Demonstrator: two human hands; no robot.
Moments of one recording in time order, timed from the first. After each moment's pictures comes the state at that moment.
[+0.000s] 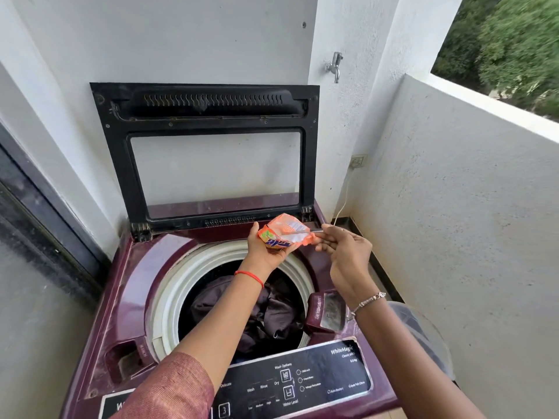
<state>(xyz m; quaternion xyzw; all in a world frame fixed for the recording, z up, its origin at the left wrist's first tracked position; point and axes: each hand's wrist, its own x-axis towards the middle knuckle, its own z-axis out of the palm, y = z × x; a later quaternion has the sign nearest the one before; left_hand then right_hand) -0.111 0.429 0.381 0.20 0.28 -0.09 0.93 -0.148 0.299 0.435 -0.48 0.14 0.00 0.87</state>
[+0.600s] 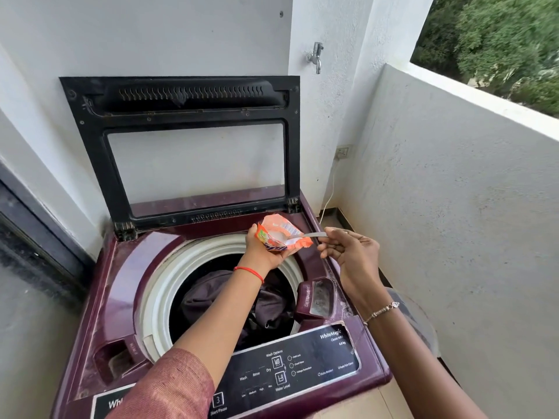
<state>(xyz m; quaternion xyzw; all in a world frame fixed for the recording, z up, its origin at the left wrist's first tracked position) -0.122 0.405 0.383 0.24 0.31 -0.16 0.90 -0.174 0.259 0.432 -0.53 0.12 0.00 0.84</state>
